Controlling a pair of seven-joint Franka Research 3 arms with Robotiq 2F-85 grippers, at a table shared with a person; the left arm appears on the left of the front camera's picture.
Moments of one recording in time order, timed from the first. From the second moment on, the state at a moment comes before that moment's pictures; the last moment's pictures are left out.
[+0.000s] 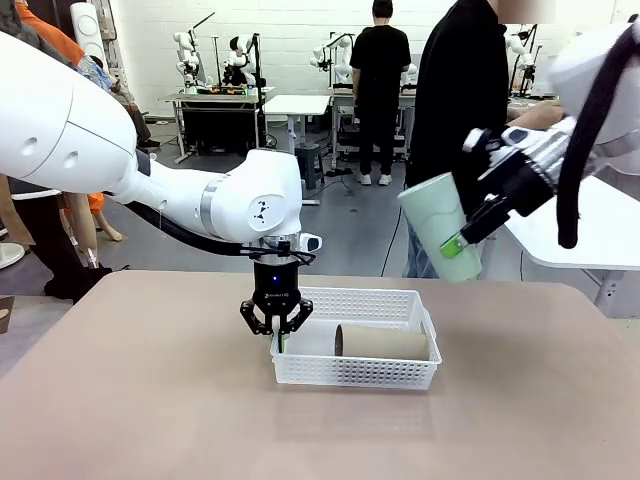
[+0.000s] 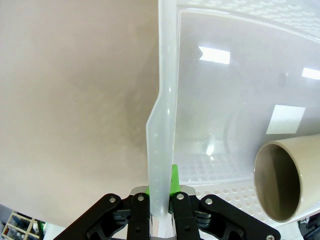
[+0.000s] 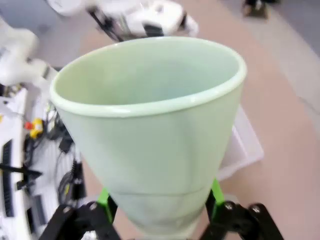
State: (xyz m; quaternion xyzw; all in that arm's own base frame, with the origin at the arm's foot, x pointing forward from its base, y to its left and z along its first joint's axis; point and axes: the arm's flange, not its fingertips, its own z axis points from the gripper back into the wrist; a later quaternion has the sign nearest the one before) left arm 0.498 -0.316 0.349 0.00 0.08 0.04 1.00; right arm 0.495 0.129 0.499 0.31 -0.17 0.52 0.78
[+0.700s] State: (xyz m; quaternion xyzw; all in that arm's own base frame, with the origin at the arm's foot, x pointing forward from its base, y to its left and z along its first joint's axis) left arm 0.498 -0.316 0.349 0.00 0.08 0.04 1.00; right arm 0.571 0.221 0.431 0.16 0.02 0.64 0.75
